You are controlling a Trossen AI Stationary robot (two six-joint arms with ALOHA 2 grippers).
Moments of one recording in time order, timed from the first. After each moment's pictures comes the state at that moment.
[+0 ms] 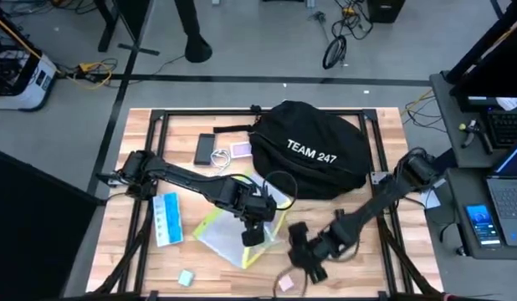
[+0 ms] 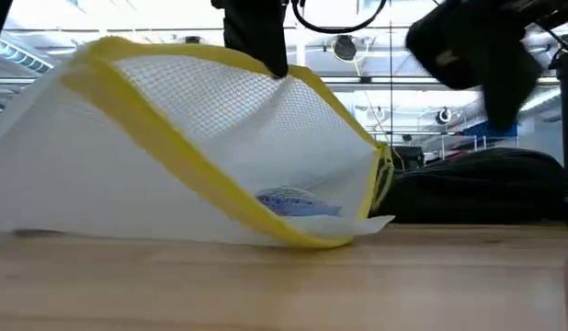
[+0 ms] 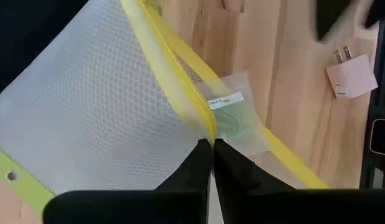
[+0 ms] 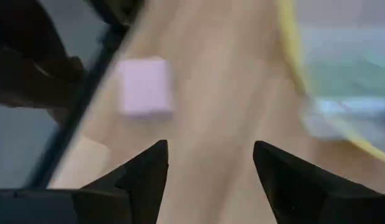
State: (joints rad) left arm -0.27 1.93 1.73 -0.97 0.00 -0.40; right arm 0.66 1.79 1.15 -0.33 0.10 0.25
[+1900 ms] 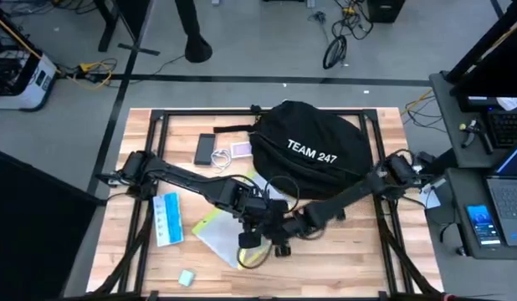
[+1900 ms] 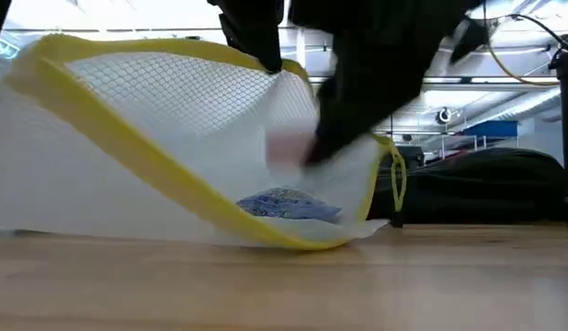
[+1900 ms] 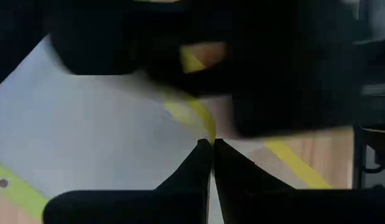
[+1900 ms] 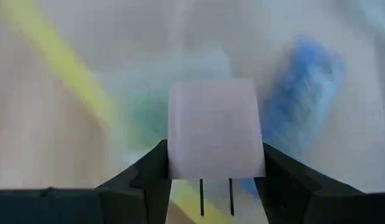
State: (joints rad) left arm -0.28 1.93 1.73 -0.99 0.06 -0.33; right arm 0.37 1.93 1.24 -0.32 0.21 0.27
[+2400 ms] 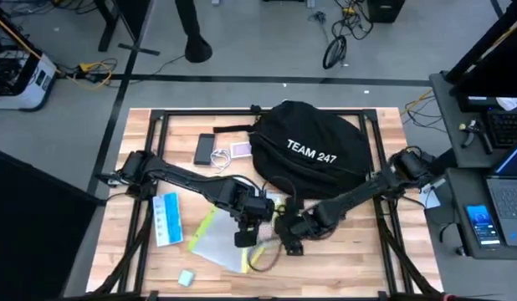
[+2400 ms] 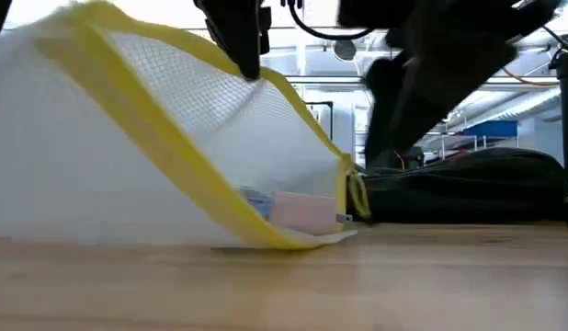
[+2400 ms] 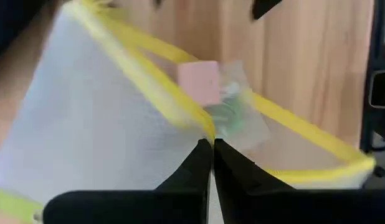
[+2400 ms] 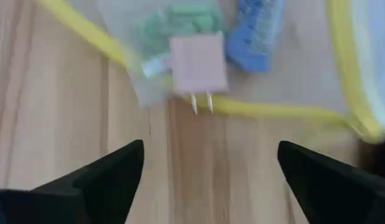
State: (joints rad) left arm -0.28 1.93 1.73 -1.05 0.07 -0.31; right arm 0.48 1.78 1.25 -0.66 0.30 0.49
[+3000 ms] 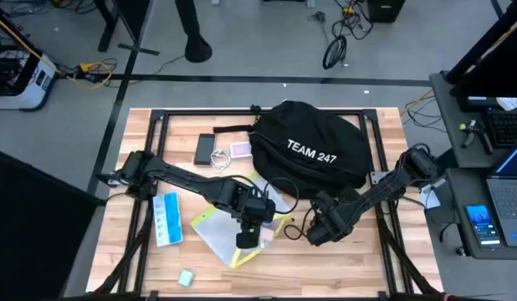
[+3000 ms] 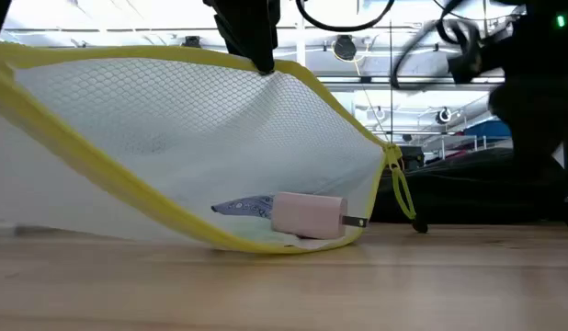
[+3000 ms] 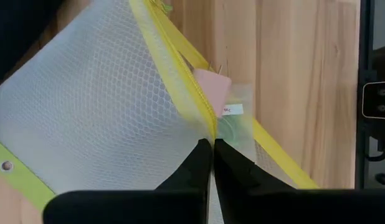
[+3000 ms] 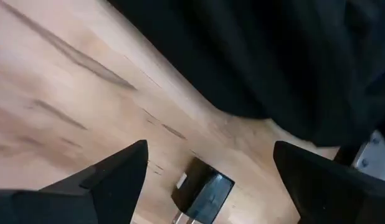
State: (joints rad) left arm -0.28 1.93 1.73 -1.00 0.06 -0.30; right arm 0.54 1.72 1.10 -1.29 0.31 1.47
